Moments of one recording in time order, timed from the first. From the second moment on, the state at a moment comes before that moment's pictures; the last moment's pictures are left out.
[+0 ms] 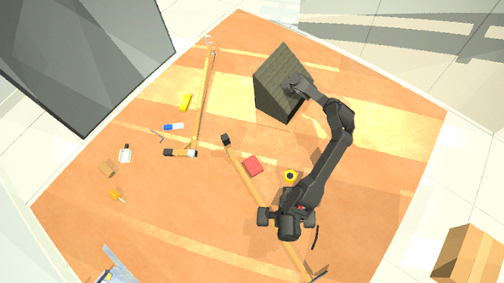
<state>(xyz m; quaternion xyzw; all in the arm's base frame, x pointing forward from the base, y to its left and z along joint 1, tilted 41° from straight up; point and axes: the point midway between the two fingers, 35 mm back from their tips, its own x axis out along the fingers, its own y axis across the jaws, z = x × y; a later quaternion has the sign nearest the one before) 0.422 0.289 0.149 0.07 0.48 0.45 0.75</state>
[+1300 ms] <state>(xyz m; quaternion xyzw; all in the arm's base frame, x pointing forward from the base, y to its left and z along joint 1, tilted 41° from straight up) 0.379 0.322 0.125 0.07 0.49 0.45 0.74</state>
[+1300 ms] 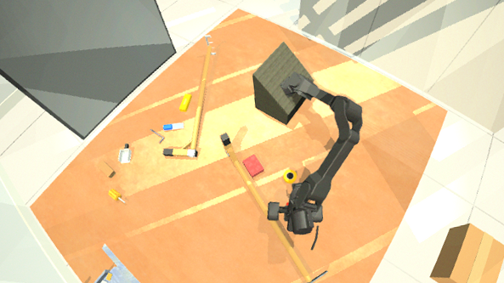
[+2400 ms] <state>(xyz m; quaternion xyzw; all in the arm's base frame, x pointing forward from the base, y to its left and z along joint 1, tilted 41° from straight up) 0.326 0.332 0.136 0.06 0.50 0.45 0.74</state>
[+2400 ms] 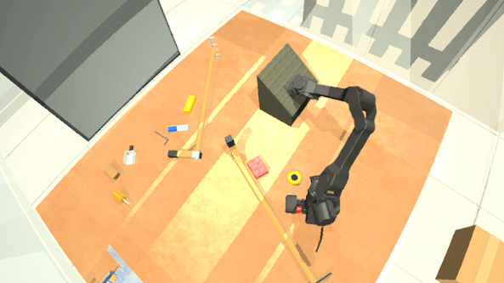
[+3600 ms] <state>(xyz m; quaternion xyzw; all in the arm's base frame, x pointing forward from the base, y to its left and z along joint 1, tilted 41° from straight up) 0.267 0.333 0.142 0.06 0.50 0.45 0.74</state>
